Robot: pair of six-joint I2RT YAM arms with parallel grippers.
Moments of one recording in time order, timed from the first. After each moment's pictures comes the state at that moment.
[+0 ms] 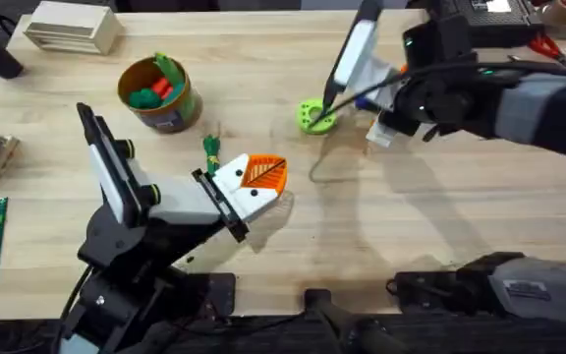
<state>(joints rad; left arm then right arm) -0.43 0.01 0.01 -0.06 0.51 -0.11 0.33 1.45 0.82 -0.31 0.27 -0.82</state>
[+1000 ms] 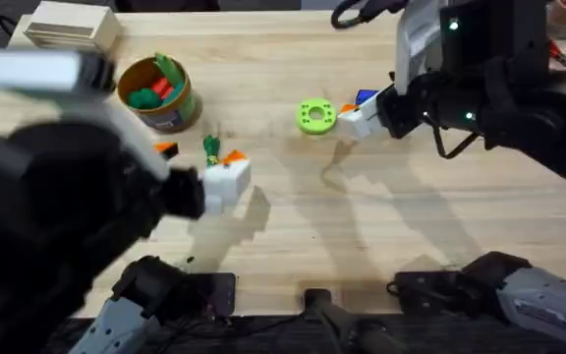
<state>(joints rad) -0.43 0.45 0.66 -0.90 -0.09 -0.28 0.46 1.15 0.86 -0.49 0.08 -0.17</state>
